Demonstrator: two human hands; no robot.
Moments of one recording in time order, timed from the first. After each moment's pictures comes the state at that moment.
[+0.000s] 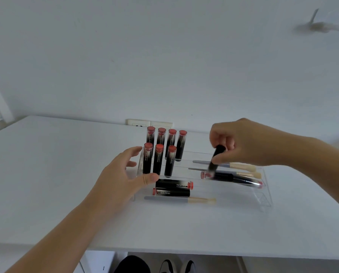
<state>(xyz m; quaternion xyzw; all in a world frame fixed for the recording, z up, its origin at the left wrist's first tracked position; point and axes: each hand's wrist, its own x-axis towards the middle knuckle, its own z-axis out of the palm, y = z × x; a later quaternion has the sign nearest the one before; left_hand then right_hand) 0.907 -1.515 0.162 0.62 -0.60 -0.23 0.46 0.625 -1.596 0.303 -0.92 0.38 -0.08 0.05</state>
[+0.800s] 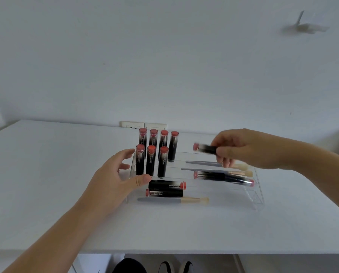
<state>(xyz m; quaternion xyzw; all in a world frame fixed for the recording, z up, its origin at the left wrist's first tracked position) 0.909 -1.517 0.159 0.63 -0.60 -0.21 0.45 0.595 -1.599 0.290 -0.84 0.44 -0.09 0.30</state>
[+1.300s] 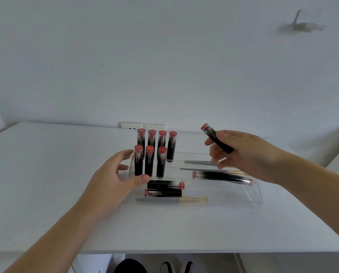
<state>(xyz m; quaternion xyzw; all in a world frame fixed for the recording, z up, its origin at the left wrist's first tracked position) 0.908 -1.516 0.160 0.63 -0.60 -0.21 0.45 0.601 -1.595 0.264 -0.64 0.42 -0.31 0.56</state>
